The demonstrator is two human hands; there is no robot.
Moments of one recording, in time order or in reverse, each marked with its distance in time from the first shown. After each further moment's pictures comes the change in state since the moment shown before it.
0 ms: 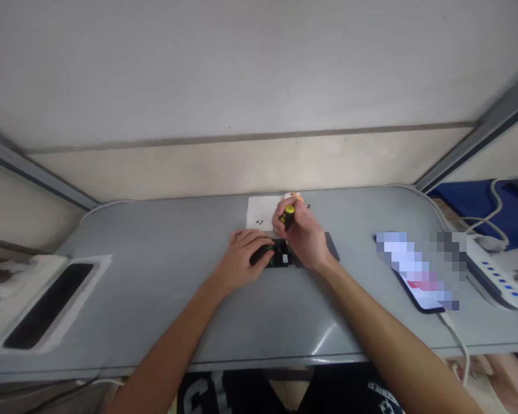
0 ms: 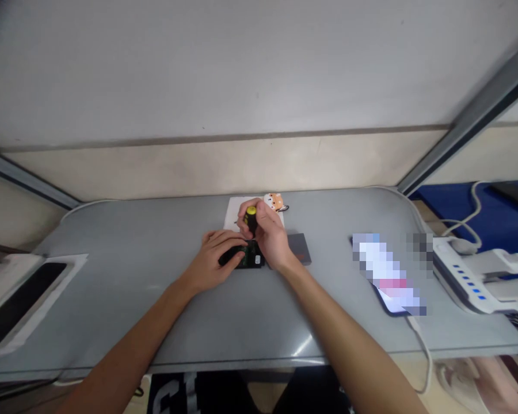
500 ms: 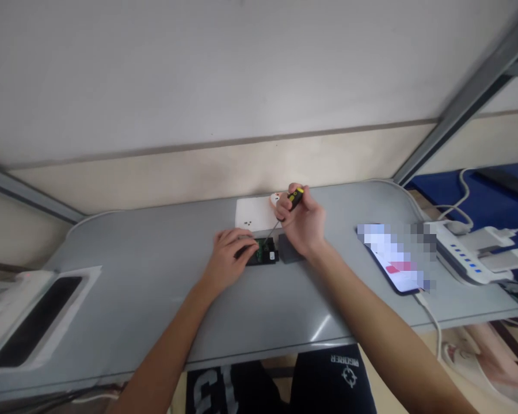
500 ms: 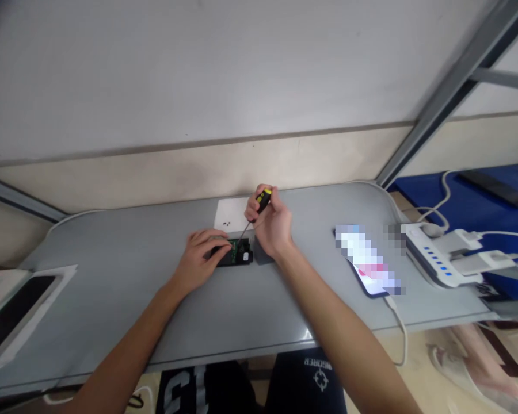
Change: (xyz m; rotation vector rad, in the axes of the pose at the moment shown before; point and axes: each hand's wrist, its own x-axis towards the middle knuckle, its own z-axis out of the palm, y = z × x) left_hand 0.003 -0.008 0.000 0.055 0.153 0.016; right_hand 0.013 -0.013 -0.019 0.353 0.211 -0.053
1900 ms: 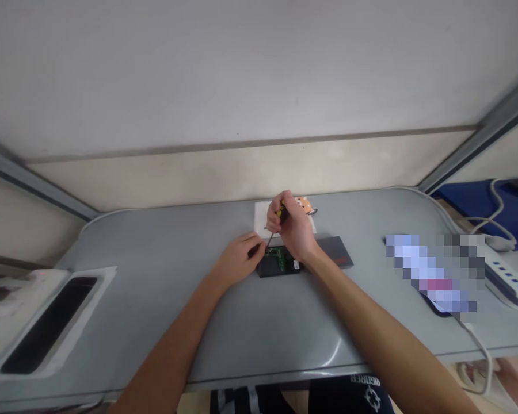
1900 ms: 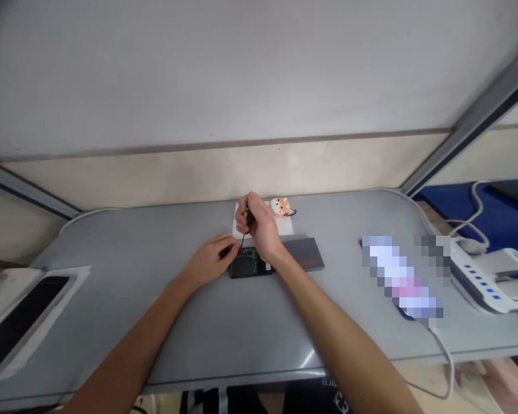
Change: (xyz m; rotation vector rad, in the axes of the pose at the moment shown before) left_hand 0.002 -0.039 -0.007 -0.194 -0.246 -0.118; right_hand 0.016 0.058 0.025 -0.293 -0.138 0.048
